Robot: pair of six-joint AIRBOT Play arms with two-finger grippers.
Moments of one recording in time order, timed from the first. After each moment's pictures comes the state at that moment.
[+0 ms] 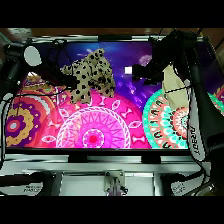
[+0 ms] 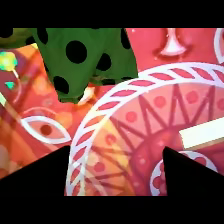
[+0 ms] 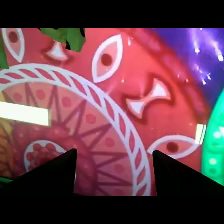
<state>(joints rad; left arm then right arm) -0.33 -1.49 1.74 1.54 -1.43 -1.56 0.26 -1.70 2.00 1.83 -1.57 -1.26</state>
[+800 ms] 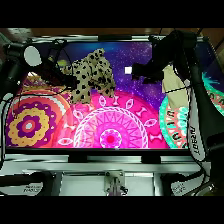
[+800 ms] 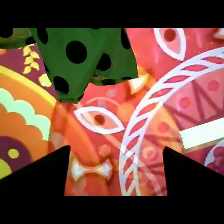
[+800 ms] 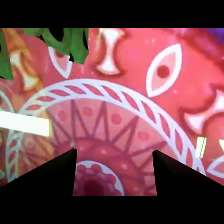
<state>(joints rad) -0.33 -1.49 1.74 1.54 -1.42 -1.56 0.26 -1.70 2.00 1.82 -1.51 -1.28</state>
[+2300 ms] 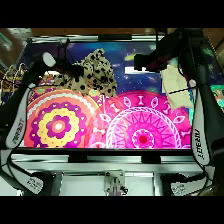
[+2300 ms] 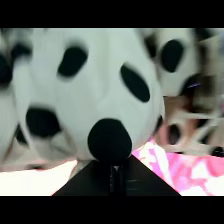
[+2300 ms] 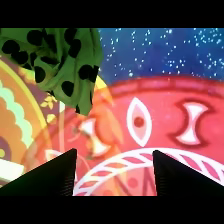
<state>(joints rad) -0.21 -1.74 1.88 1.26 -0.99 -1.41 0.26 -1.63 2.00 1.74 -1.35 -1.41</state>
